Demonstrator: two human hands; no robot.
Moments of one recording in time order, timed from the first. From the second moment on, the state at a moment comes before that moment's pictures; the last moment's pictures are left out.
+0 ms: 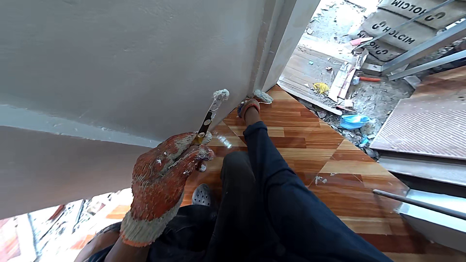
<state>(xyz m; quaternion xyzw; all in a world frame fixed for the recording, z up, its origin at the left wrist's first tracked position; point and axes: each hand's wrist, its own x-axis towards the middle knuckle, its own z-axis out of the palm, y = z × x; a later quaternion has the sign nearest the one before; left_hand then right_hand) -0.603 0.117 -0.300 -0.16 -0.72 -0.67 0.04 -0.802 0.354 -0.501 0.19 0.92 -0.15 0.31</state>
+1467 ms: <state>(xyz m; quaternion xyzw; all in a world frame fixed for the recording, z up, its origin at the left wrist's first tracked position) -0.603 0.110 -0.298 -0.15 -0.73 -0.66 0.06 -0.717 0.476 -0.497 0.14 0.98 -0.08 0.15</state>
